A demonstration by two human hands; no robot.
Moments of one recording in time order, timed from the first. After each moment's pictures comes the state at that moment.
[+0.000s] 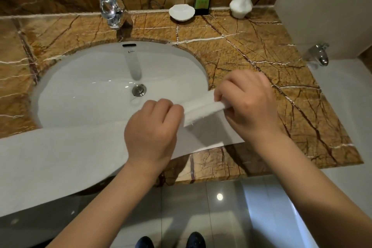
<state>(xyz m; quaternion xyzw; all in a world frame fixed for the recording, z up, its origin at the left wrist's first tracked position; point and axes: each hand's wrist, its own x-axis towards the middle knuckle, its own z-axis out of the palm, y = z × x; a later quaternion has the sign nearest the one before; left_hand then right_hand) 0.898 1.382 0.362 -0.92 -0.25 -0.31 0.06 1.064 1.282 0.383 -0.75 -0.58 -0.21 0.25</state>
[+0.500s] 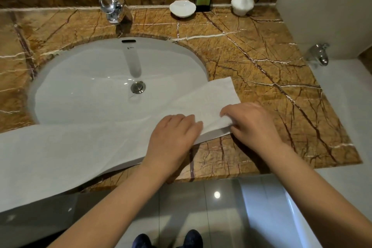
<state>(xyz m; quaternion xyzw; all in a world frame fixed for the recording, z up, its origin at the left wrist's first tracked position) 0.906 1.371 0.316 -0.98 -0.13 -0.16 -0.01 1.087 1.253 0.332 -0.81 -0.57 0.03 0.10</state>
